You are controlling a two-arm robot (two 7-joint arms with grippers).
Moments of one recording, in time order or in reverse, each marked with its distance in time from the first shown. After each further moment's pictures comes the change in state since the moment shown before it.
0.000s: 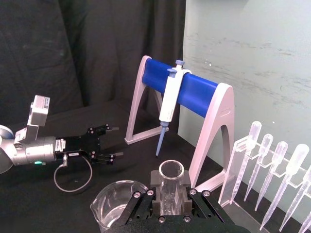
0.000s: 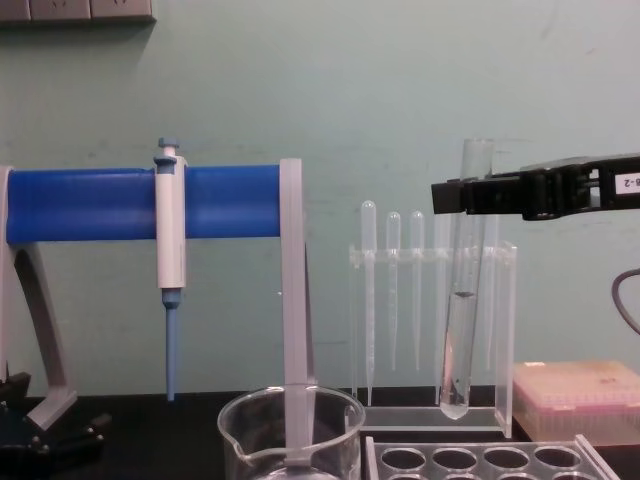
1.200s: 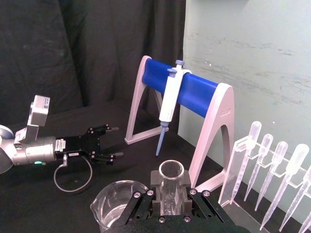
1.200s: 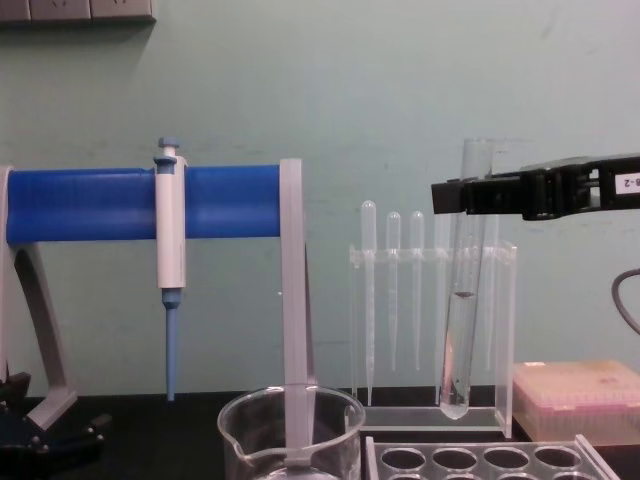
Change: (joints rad) left arm 0.000 0.000 0.000 0.000 0.000 0.000 0.000; right arm 0.000 0.000 0.000 0.000 0.000 0.000 0.000
